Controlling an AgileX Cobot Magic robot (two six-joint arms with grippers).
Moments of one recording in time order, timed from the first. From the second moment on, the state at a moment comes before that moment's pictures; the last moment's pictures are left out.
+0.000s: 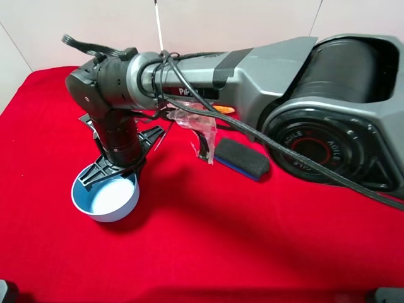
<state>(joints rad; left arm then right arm) 0.04 0.00 -0.49 -0.08 1.06 0.11 1.08 2.46 -1.97 0.00 1.08 0.27</state>
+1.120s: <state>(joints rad) 0.04 0.00 -0.49 -0.08 1.06 0.11 1.08 2.31 -2.05 0.00 1.22 0.25</state>
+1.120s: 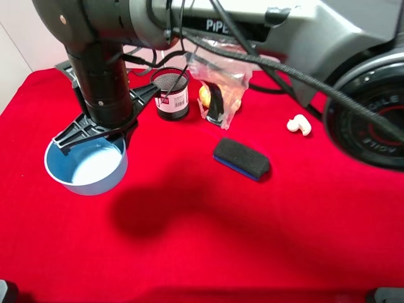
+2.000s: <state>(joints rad) 0.04 0.00 -0.49 -0.08 1.06 0.11 1.02 2.16 -1.99 -0.14 1.22 0.22</state>
